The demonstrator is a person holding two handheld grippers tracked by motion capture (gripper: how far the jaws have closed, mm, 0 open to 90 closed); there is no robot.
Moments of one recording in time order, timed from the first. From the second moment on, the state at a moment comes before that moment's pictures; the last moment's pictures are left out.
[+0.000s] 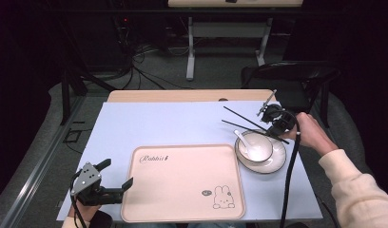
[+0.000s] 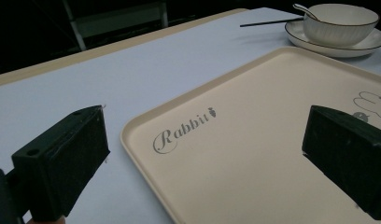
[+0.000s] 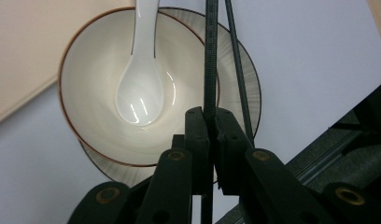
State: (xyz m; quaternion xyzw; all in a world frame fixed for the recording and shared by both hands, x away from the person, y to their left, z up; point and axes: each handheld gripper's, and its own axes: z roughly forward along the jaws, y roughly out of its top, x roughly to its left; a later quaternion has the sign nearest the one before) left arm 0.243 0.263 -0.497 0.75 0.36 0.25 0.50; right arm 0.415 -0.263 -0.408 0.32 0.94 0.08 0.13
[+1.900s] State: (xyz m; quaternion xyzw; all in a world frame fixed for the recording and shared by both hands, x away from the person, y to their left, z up) left arm 0.243 0.266 -0.497 0.74 0.37 0.25 0.50; right arm 0.319 -0.172 -0.487 0.49 0.84 0.23 -0.01
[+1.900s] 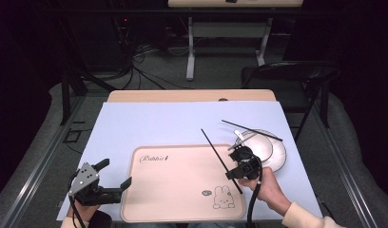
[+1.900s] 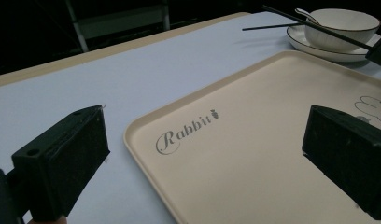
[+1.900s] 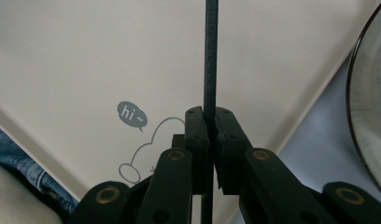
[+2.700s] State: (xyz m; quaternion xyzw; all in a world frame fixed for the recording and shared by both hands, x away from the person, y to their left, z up) left arm 0.242 0.267 -0.497 0.74 0.37 0.25 0.50; right arm 0.299 -0.160 -0.530 0.50 0.84 0.20 -0.01
